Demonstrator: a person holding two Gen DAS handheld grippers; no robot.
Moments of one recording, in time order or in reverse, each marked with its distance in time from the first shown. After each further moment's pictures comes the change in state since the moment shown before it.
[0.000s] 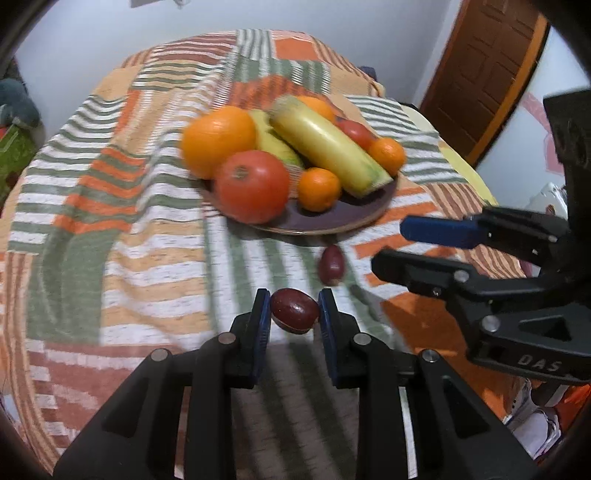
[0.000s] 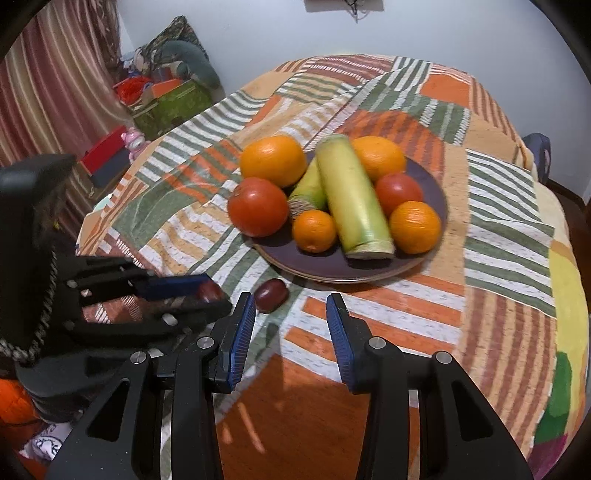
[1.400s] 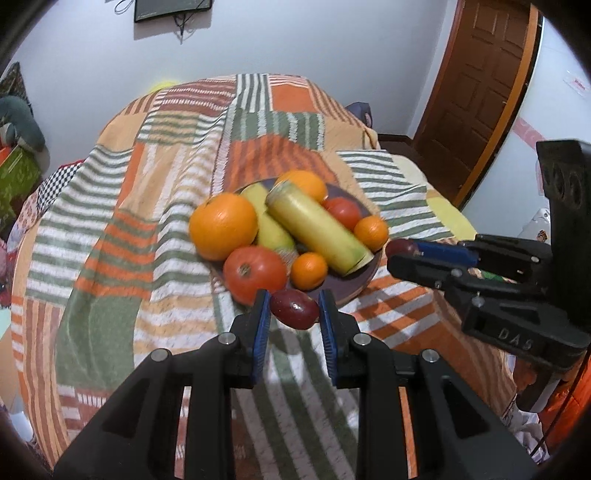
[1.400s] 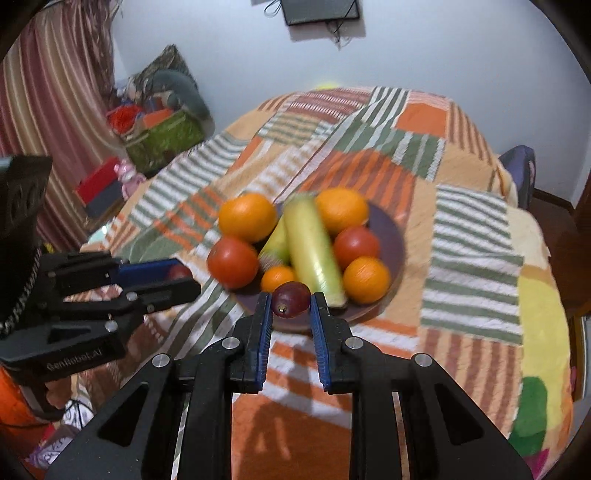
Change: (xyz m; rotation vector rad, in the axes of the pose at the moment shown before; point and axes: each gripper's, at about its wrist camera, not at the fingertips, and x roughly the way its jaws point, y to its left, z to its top) left arm -0.030 -0.014 0.046 0.027 -0.129 -0.018; right arm -0.034 -0.028 0.025 0.038 -0.124 -0.037
